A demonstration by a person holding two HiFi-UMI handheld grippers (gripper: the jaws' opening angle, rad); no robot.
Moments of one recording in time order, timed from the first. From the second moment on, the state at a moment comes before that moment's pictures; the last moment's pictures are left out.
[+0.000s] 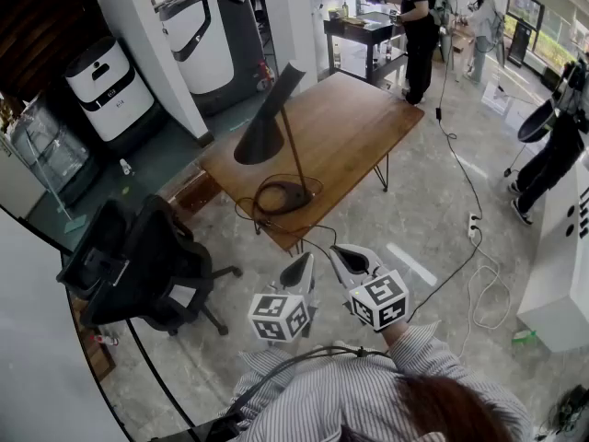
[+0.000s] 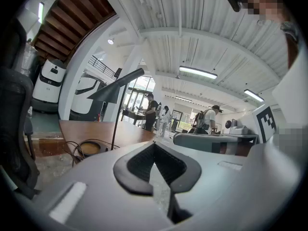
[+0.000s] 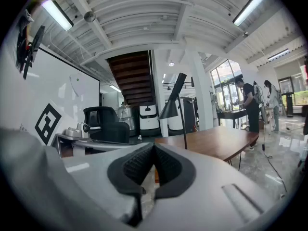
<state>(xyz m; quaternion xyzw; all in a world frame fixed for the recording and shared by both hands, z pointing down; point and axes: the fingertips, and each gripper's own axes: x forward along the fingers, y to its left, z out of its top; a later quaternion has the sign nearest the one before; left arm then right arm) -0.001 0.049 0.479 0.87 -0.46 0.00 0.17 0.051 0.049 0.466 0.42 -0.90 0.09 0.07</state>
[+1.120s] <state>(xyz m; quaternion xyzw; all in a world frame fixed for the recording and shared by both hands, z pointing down) -0.002 0.015 0.487 0.85 -0.47 -0.04 0.22 0.068 0.016 0.468 0.42 -0.90 0.08 0.05</state>
